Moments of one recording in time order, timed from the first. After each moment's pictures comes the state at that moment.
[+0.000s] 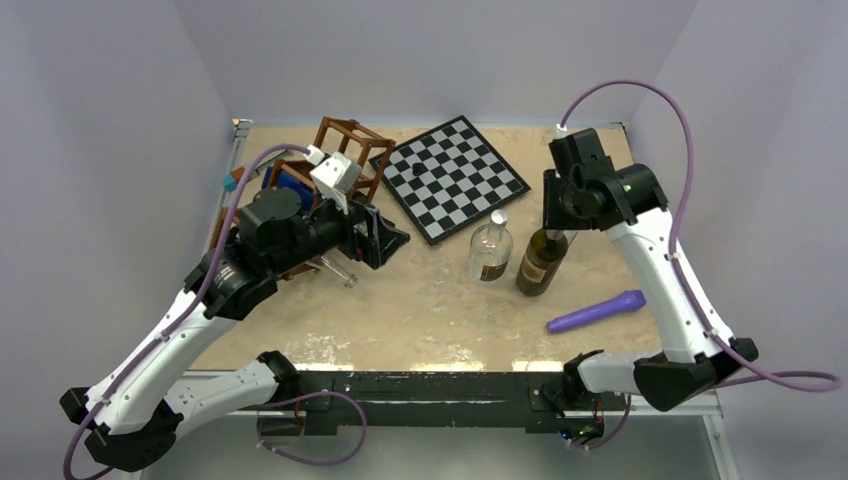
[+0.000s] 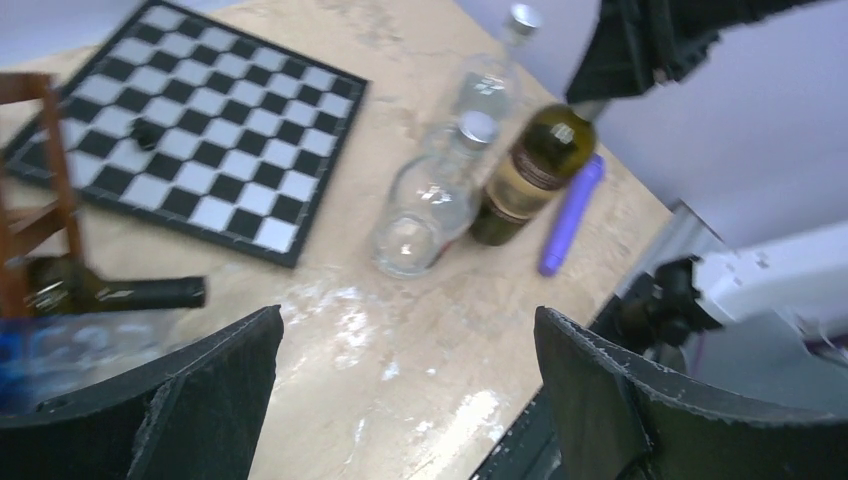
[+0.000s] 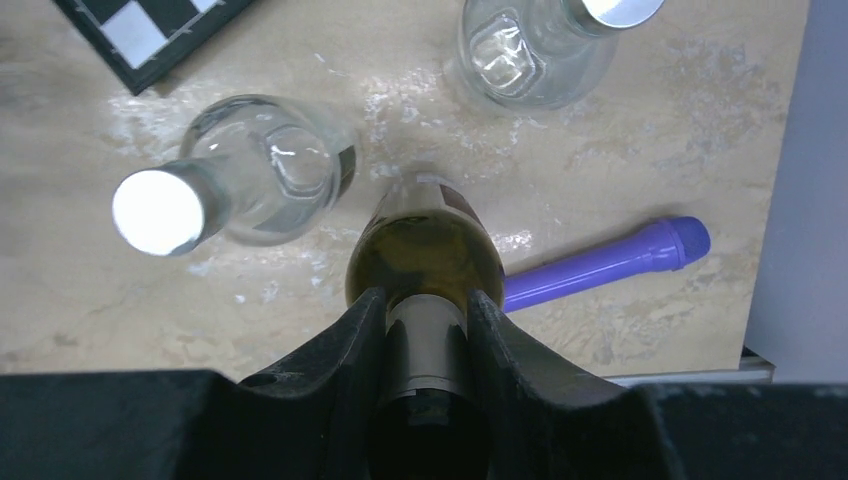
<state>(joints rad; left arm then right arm) -0.75 0.92 1.25 -0.58 0.04 -0.31 0.40 1.32 1.62 -1.32 0.32 0.36</state>
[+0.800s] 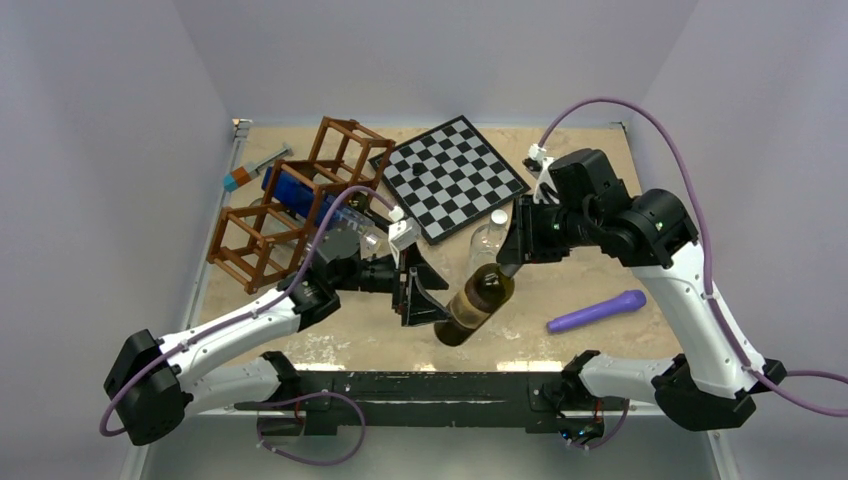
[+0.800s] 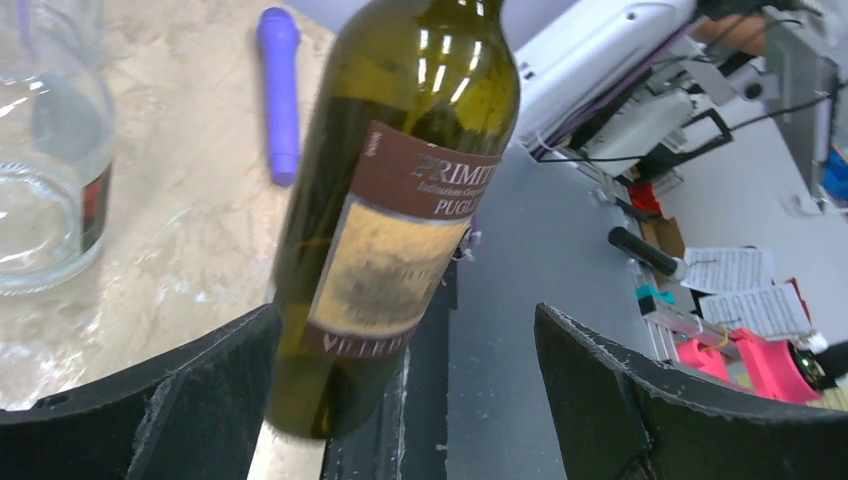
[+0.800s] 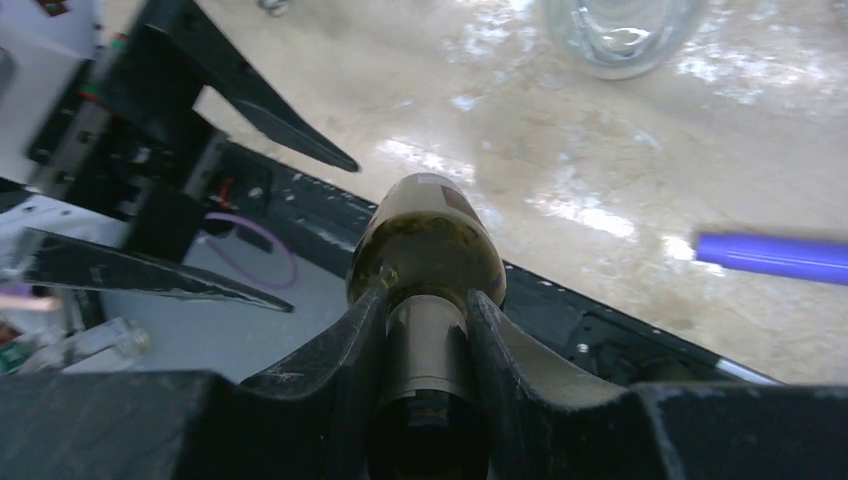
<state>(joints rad) -0.83 1.06 0.68 0.25 0.72 -0.51 0.63 1.20 1.74 -1.44 -0.11 0.52</state>
